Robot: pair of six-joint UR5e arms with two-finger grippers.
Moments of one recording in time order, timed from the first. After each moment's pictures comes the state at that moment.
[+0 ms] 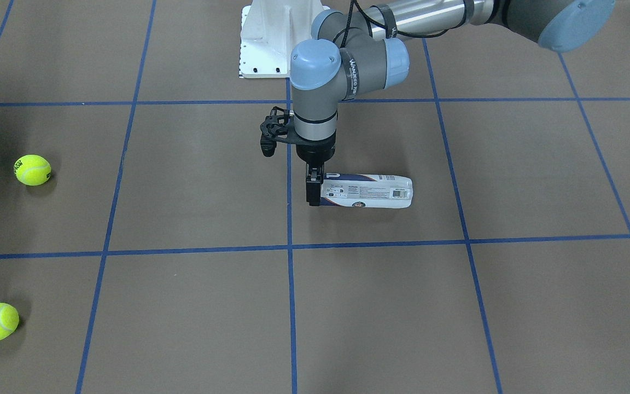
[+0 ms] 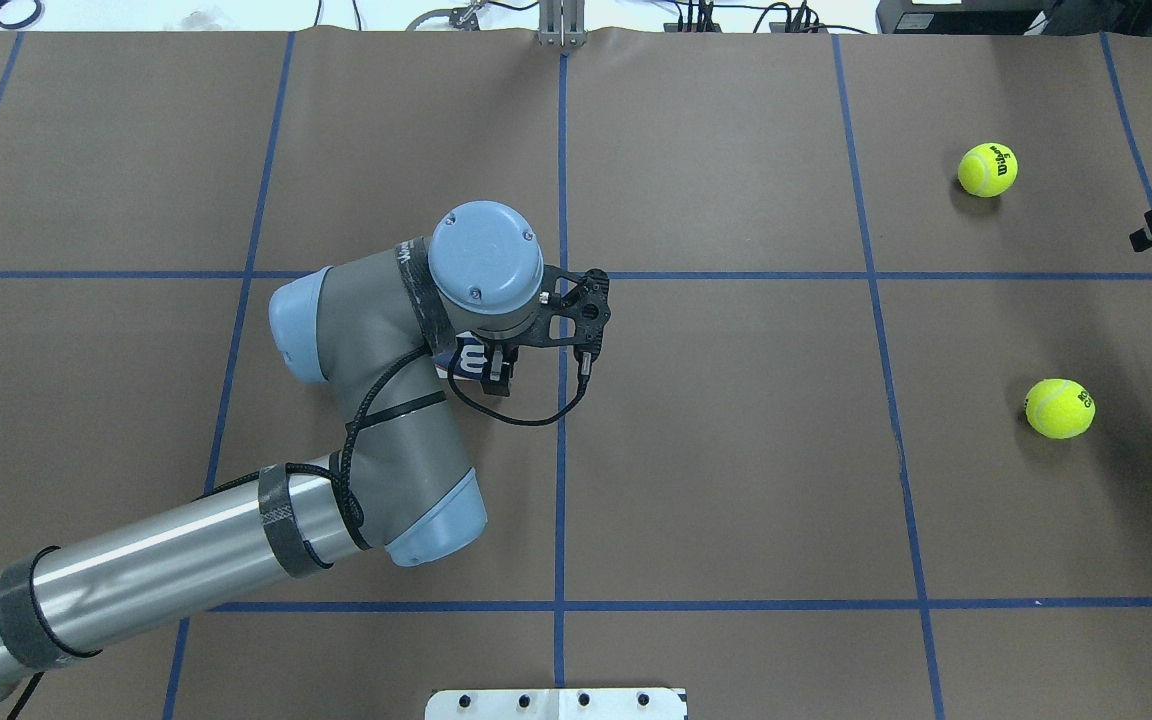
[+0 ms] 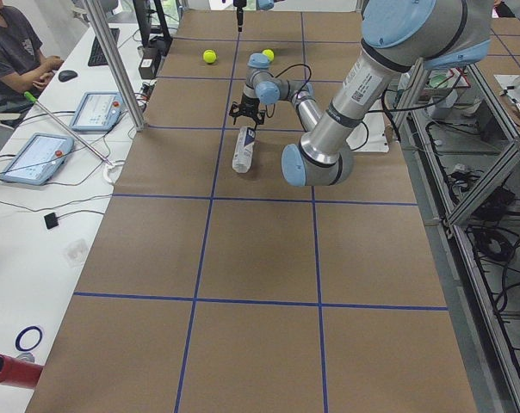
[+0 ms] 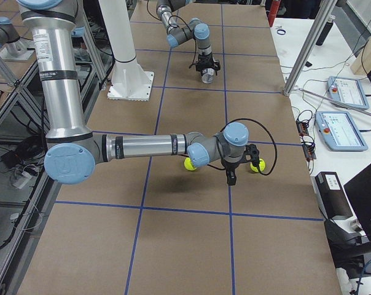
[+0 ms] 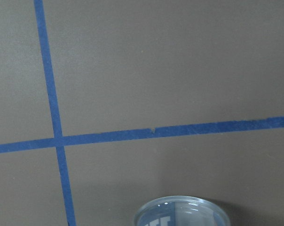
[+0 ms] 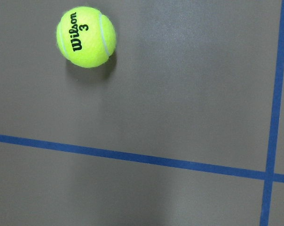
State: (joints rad) left arm -0.51 -2.40 -1.48 -1.62 -1.69 0.49; right arm 1.32 -1.46 1.51 -1.25 2.36 0.32
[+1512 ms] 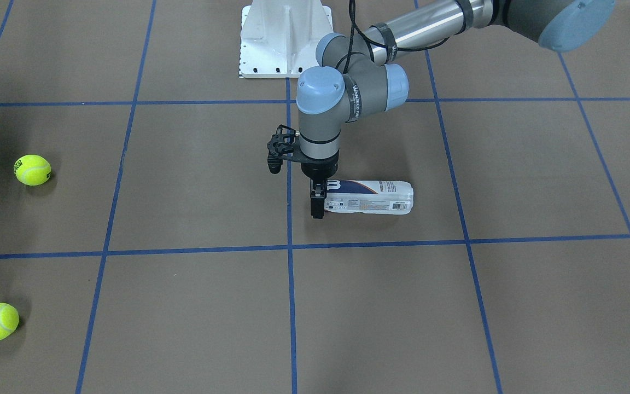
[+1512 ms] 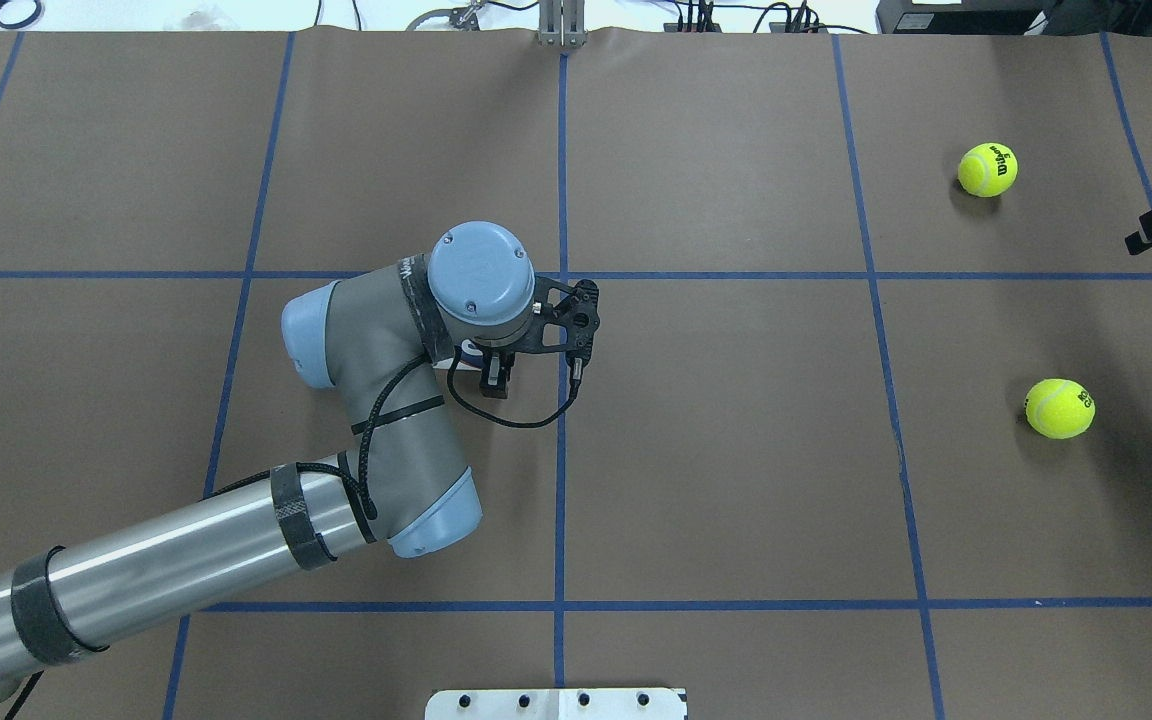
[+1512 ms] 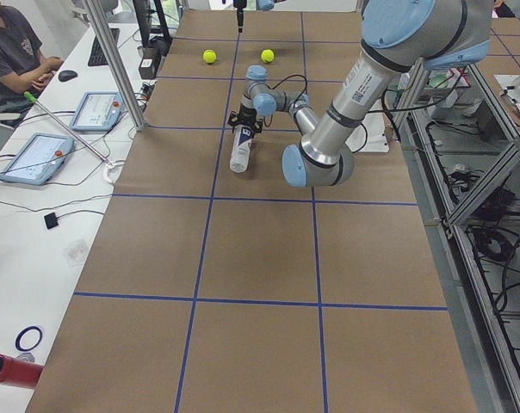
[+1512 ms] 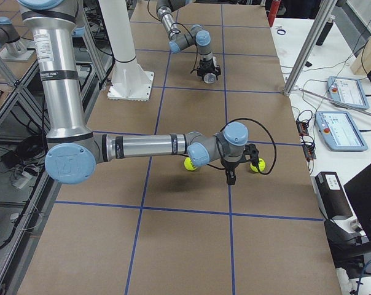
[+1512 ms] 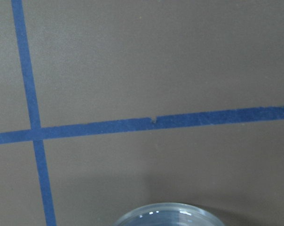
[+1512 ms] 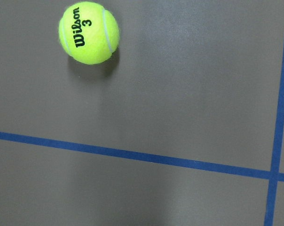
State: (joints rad) left arm -0.51 -2.40 -1.37 -1.74 -1.69 0.47; right arm 1.32 -1.46 1.51 -1.25 2.36 0.32
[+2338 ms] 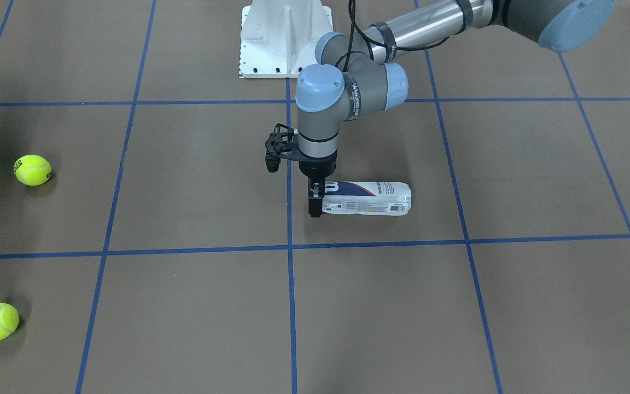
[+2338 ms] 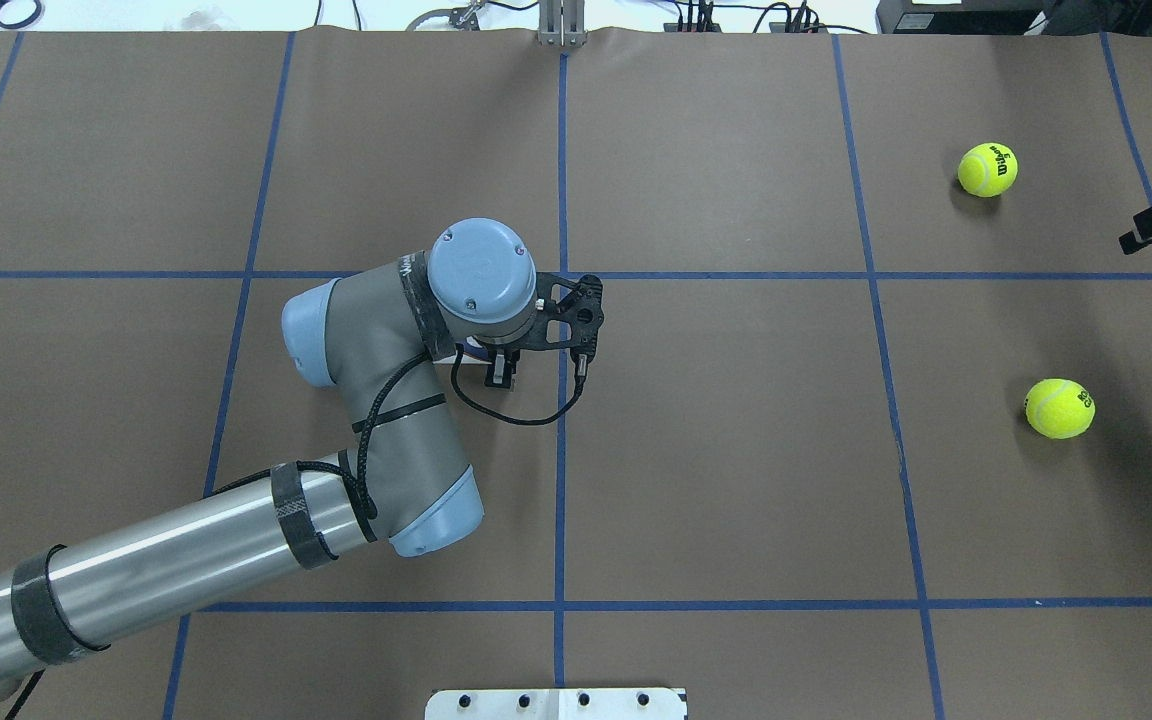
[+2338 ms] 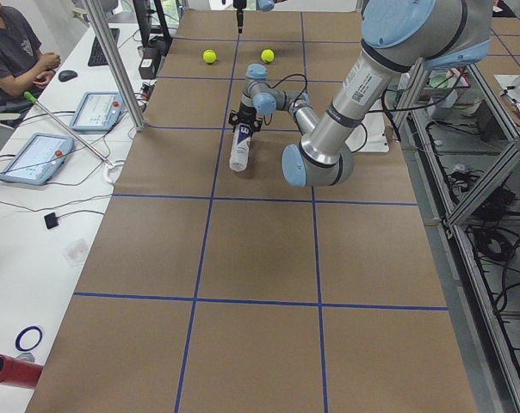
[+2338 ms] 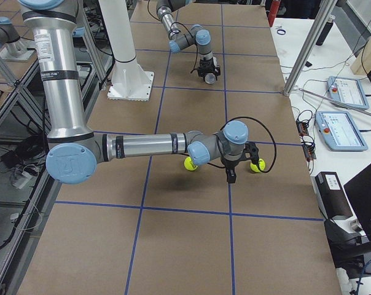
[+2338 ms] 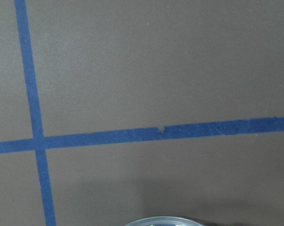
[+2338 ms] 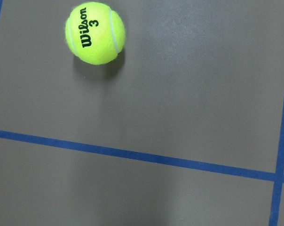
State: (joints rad) left arm -0.51 -2.40 -1.38 -1.76 -1.69 0.45; right arm 1.31 -1.45 1.52 -1.25 2.36 0.32
